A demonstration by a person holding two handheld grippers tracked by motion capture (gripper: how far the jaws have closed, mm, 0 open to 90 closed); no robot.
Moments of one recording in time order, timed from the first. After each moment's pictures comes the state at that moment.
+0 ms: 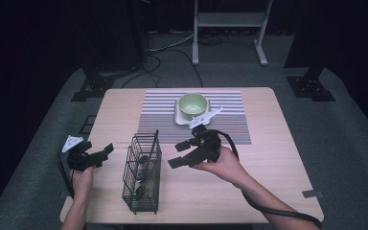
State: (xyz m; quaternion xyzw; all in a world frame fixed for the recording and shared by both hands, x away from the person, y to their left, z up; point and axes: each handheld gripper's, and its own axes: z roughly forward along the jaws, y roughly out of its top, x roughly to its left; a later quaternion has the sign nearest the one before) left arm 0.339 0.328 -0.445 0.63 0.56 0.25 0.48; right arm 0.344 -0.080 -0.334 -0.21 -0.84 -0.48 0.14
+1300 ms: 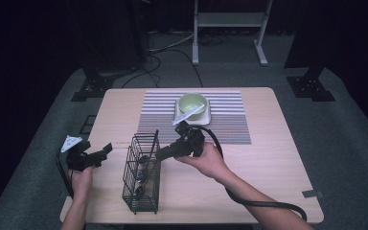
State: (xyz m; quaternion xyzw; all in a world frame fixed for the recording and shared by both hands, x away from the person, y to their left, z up) left arm 0.339 0.330 -0.444 0.63 0.56 0.25 0.48; right arm 0.360 -0.041 -0.339 -0.21 -0.85 -0.46 0.17
